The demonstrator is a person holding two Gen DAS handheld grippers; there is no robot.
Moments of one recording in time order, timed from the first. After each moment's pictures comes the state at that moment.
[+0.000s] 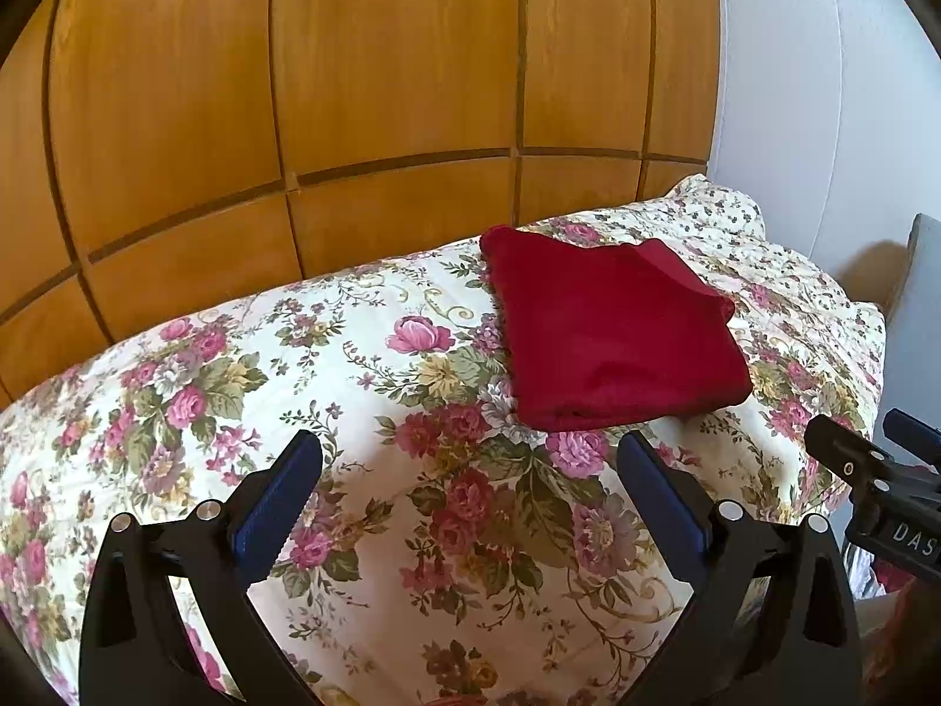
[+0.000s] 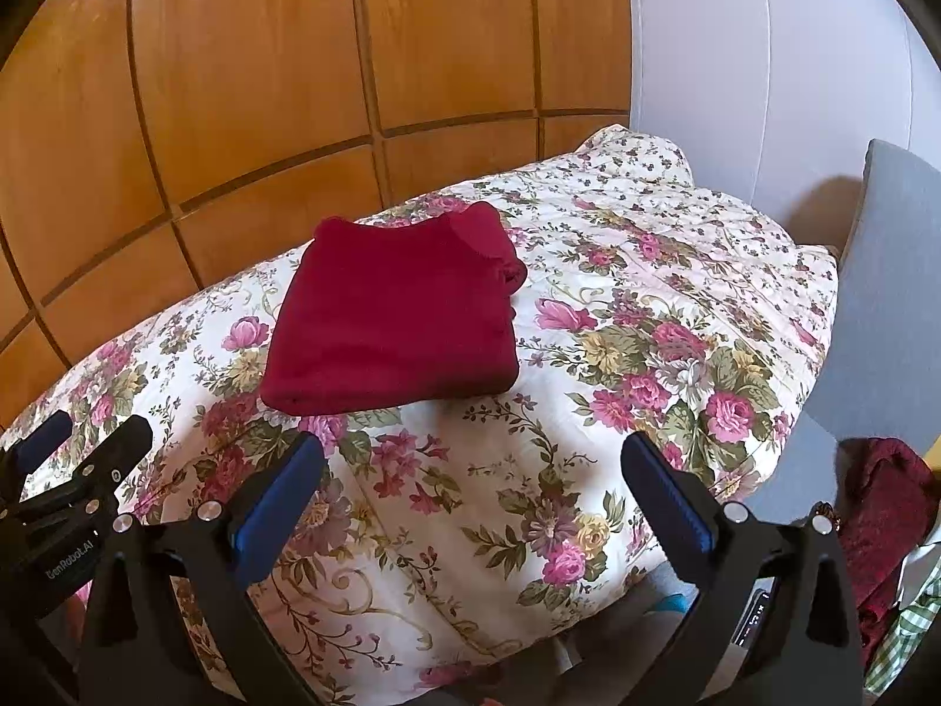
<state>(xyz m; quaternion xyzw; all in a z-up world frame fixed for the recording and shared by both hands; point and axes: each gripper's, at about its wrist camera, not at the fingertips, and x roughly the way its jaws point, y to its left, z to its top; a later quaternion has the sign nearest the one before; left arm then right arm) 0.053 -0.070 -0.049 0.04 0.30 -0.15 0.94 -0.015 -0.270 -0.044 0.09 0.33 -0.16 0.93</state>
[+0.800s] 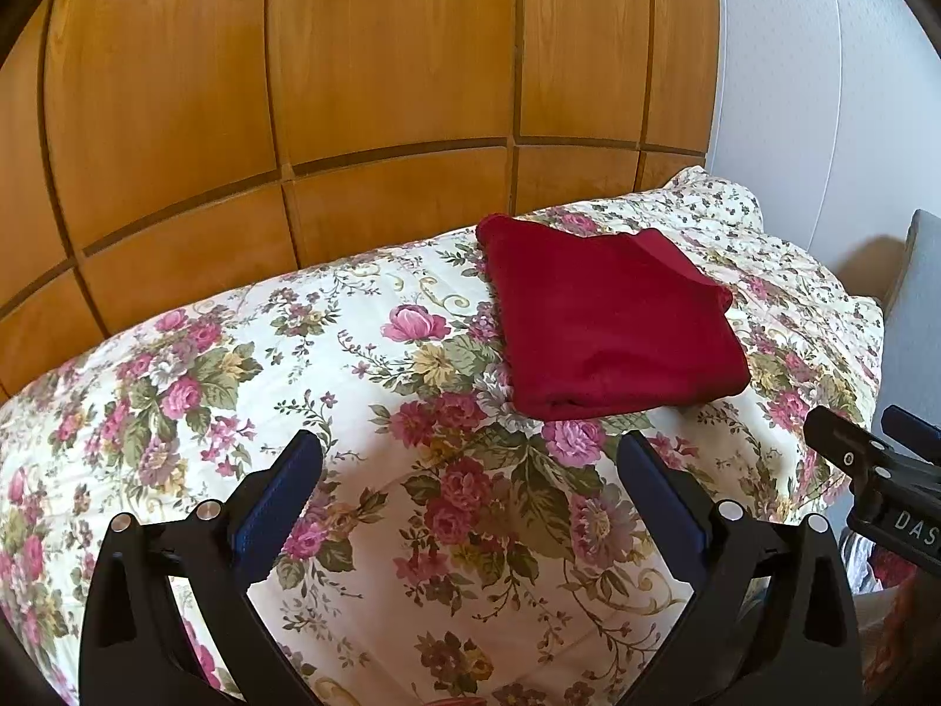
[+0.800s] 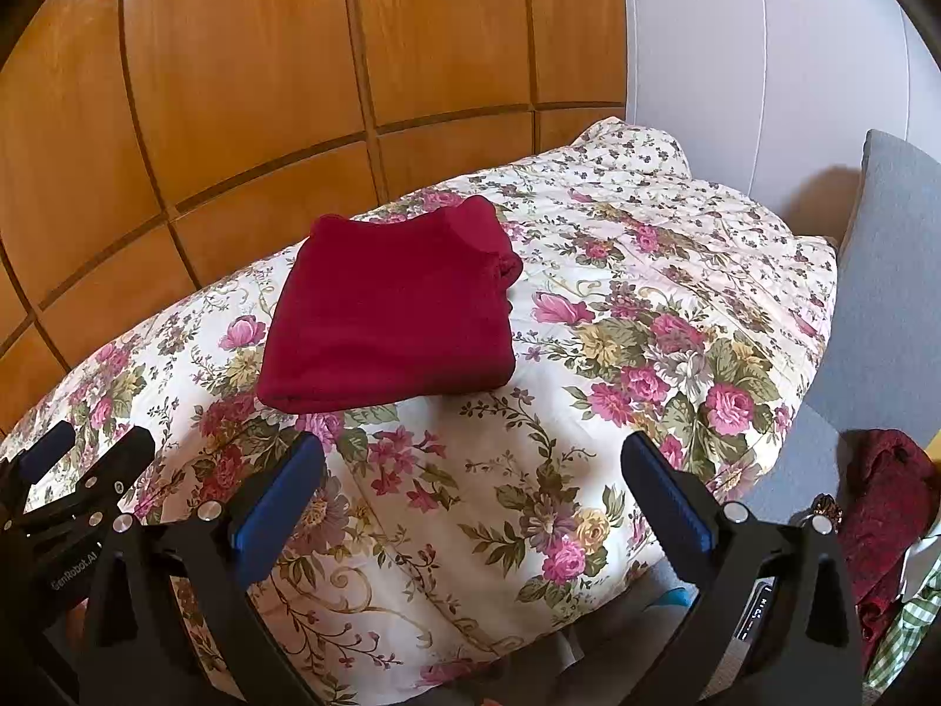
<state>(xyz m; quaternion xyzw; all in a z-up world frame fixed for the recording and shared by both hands) 0.053 -0.069 -0.054 0.04 0.31 -0.16 0.94 -0.016 -0.271 -0.046 0.10 0.33 -0.16 0.92</state>
